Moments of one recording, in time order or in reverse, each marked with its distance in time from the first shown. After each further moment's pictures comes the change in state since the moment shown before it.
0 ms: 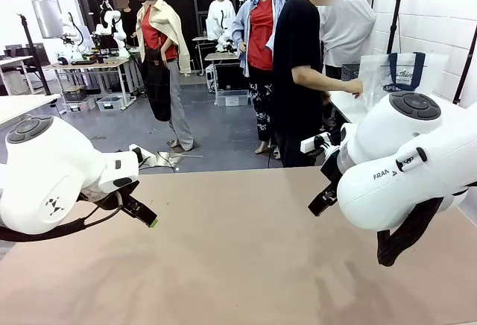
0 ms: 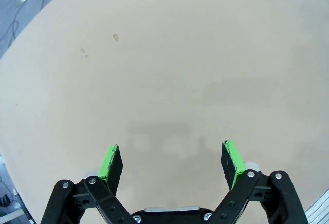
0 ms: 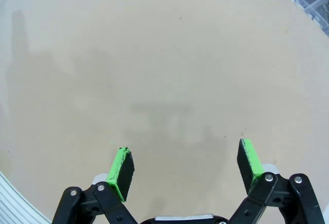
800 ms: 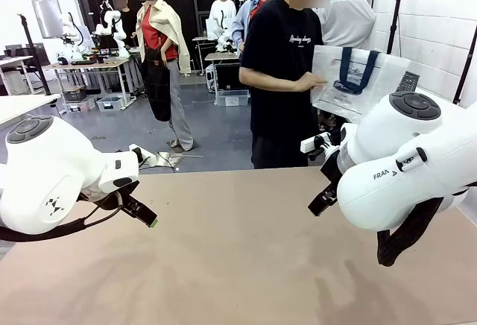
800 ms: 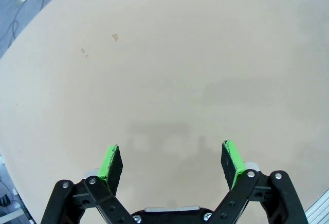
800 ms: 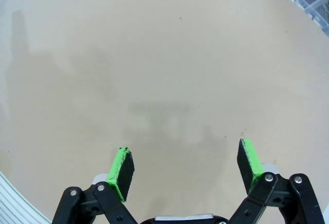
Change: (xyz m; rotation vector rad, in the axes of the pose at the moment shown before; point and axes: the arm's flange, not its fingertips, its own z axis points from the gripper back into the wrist) left arm 0.000 0.000 0.000 0.000 0.000 0.000; right arm 0.000 0.000 0.000 0.000 0.000 0.000
